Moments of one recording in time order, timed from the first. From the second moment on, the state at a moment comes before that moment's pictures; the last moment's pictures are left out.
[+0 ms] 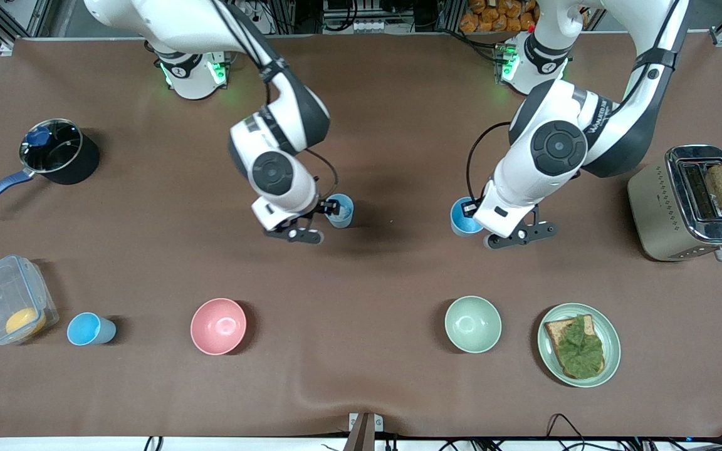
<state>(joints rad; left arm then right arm) -0.19 0.31 -0.32 -1.69 0.02 1.89 -0.73 0.64 0.52 -0.08 -1.58 0.23 1.94 0.67</state>
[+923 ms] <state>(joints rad) -0.50 0.53 -0.31 -1.54 0.01 2.11 -1.11 0.17 0.22 -0.11 -1.49 0.11 1.53 0.16</state>
